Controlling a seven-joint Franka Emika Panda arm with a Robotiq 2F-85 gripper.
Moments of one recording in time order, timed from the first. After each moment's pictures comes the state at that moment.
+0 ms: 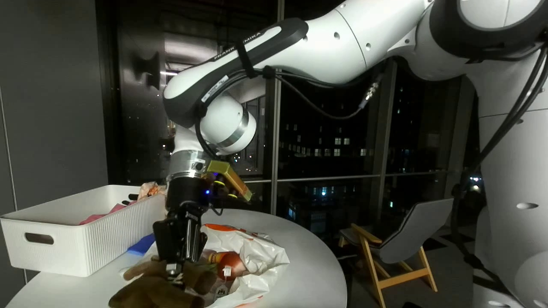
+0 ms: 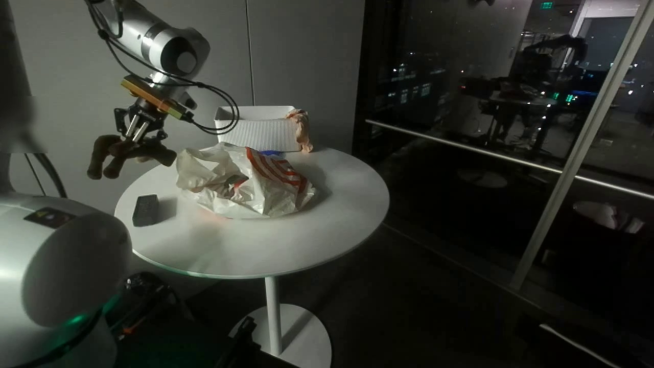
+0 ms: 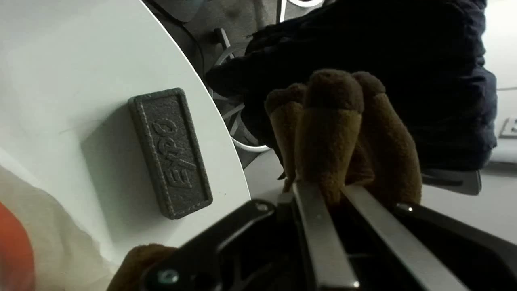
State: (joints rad) arm 0.25 0.15 0.29 -2.00 0.55 1.79 -0.34
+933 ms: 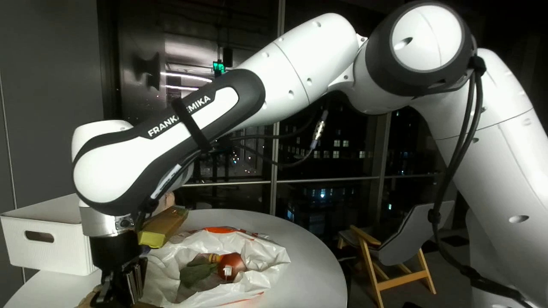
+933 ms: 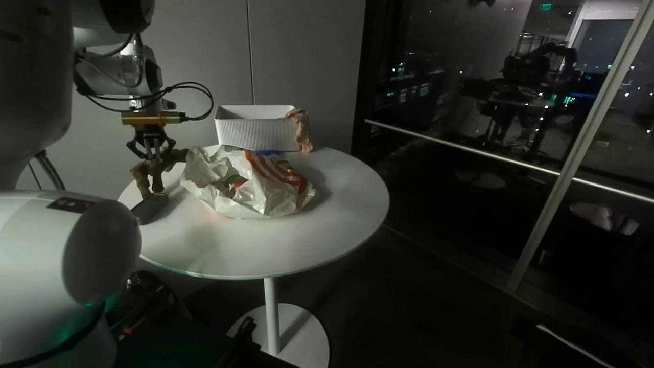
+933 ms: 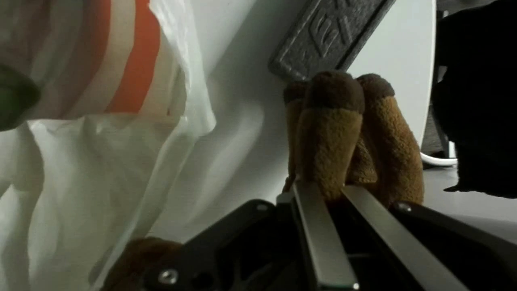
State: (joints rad) arm 0.45 0.48 0.32 -1.73 -0.14 2.08 -0.14
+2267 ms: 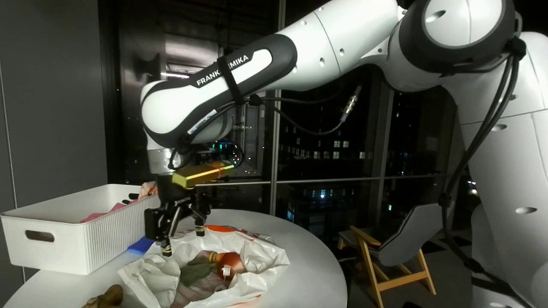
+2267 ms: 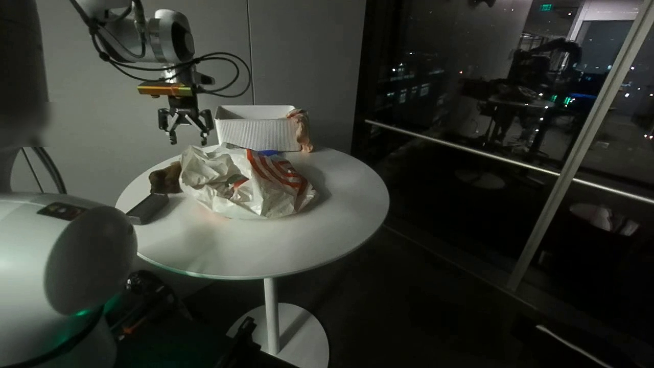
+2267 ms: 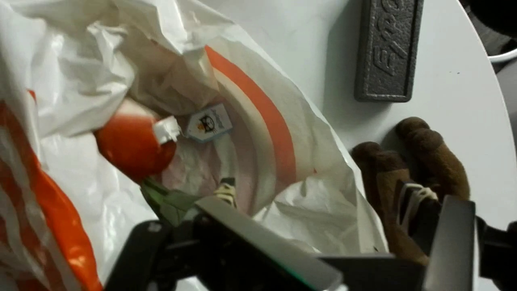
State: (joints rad) arm 0.35 0.27 0.22 -1.80 -0.08 1.93 0.23
